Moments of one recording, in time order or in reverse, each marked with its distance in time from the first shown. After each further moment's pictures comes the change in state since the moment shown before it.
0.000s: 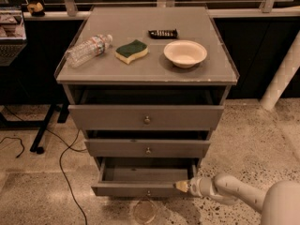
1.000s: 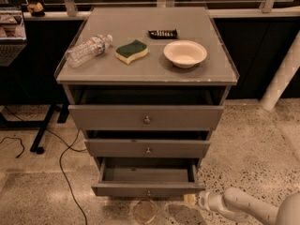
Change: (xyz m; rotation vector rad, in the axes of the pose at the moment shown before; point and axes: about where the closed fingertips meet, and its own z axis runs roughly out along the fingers) arm 0.064 -0.016 -0.028 0.034 0.017 0.161
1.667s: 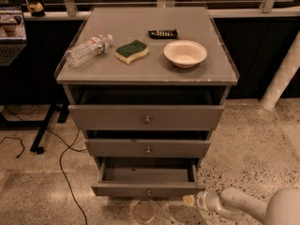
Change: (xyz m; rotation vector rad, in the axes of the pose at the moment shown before) arm 0.011 -0.012 0.017 0.016 0.038 0.035
